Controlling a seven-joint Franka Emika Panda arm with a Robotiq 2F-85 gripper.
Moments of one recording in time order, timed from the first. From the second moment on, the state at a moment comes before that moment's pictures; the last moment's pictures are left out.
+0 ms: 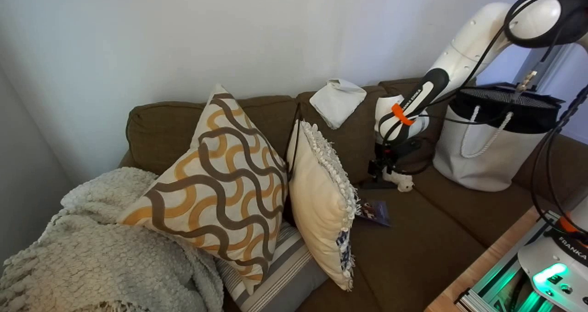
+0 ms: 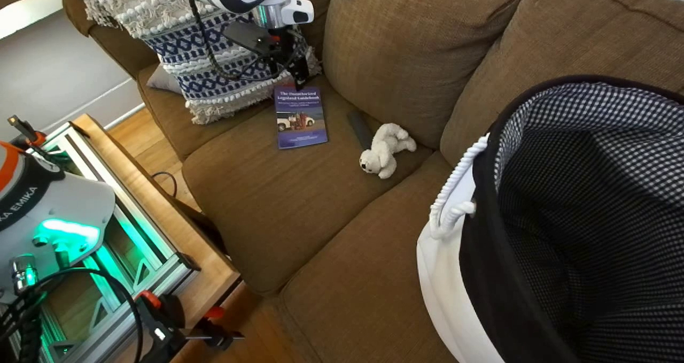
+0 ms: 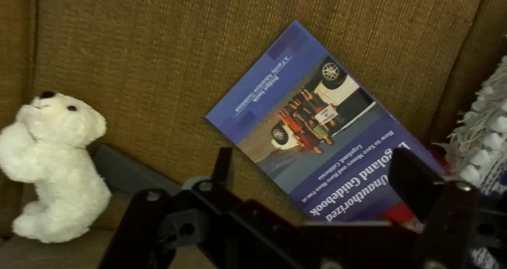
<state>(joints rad) -0.01 0.71 0.02 -2.08 -0.10 2.60 0.01</state>
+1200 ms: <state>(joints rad) 0.22 1.13 -0.03 -1.57 -0.17 2.63 0.02</state>
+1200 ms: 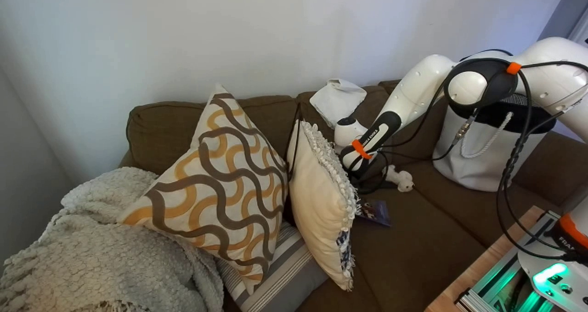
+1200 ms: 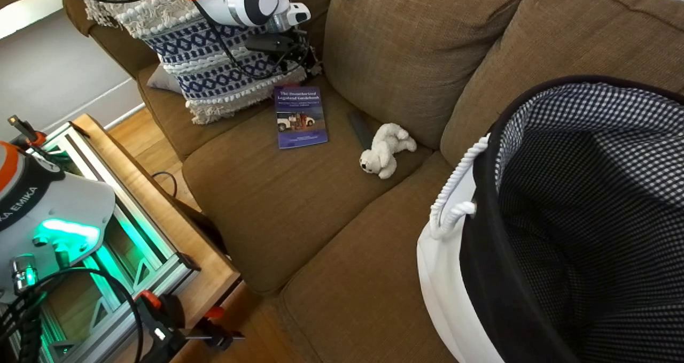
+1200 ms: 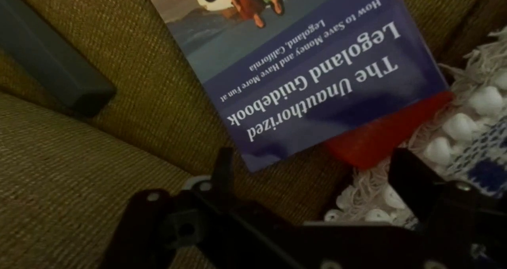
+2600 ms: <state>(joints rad) 0.24 1.29 -0.08 -1.45 -0.16 2.05 0.20</state>
